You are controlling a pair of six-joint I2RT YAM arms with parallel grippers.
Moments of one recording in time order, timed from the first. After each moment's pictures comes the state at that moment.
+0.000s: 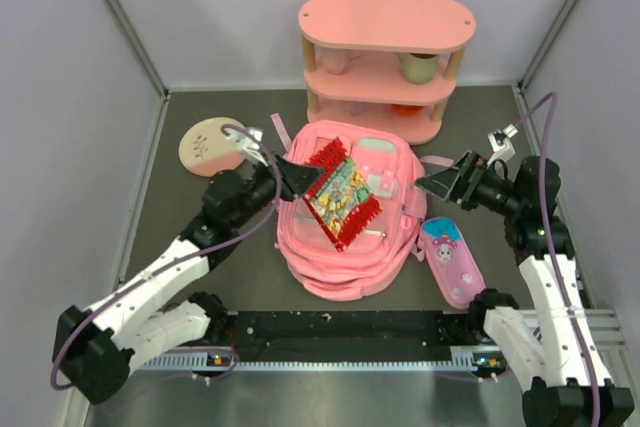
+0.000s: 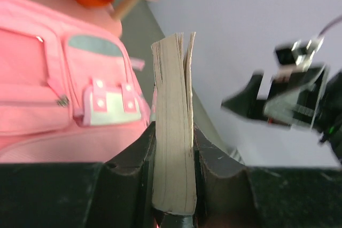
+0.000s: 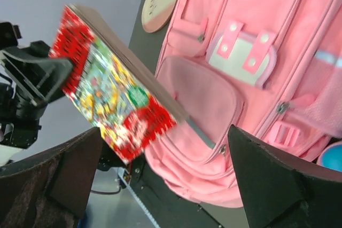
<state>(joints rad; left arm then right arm) -0.63 1.00 0.68 0.31 0.23 -0.82 -0.02 0.79 0.79 -0.36 -0.79 0.65</state>
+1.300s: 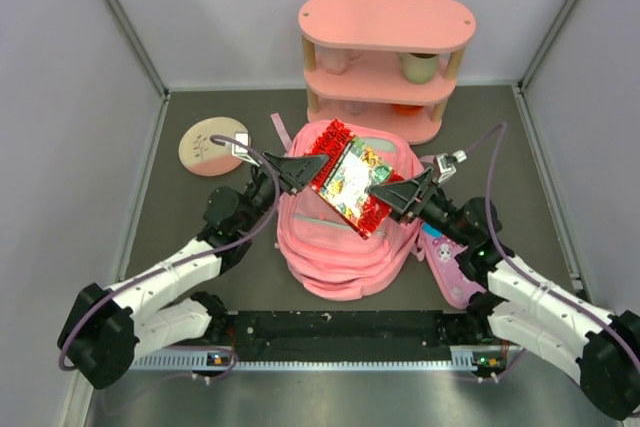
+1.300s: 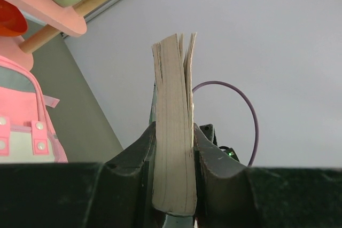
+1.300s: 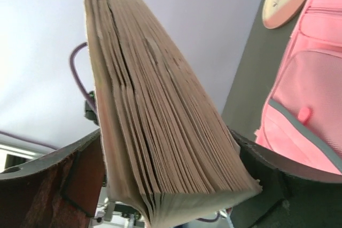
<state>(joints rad) -0.65 1.02 0.53 0.84 0.12 -1.16 0.57 0.83 0.36 0.63 -0.36 1.33</state>
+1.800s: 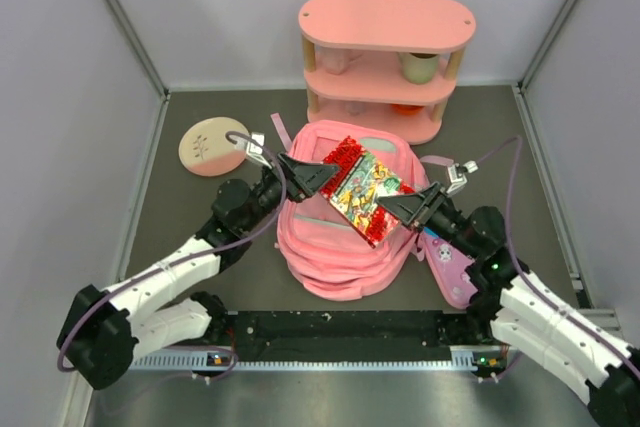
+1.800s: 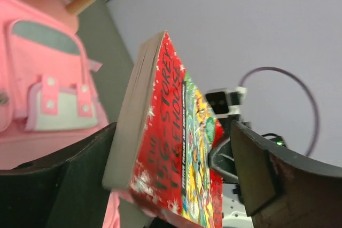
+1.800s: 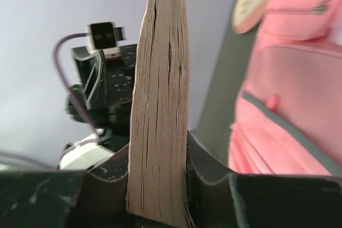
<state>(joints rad) -0.65 1.04 0.52 0.74 0.16 -1.11 0.59 0.71 0.32 0.53 -0.30 1.30</state>
